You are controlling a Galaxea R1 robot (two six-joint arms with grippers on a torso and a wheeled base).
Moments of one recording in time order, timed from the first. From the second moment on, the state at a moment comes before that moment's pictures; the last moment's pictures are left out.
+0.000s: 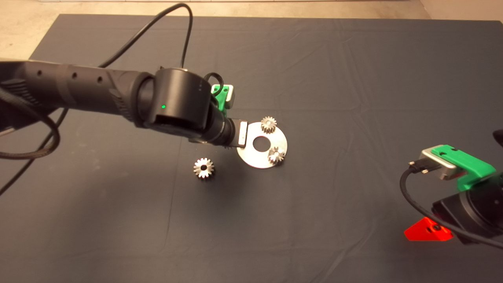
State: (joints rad) left arm -0.43 2.65 -0.89 0.68 1.51 -1.60; right arm 0.66 2.17 -0.35 0.10 -1.53 1.59
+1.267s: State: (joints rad) left arm -0.42 2.71 -0.98 0.65 1.50 -1.58; right arm 0.66 2.17 -0.35 0.10 -1.53 1.59
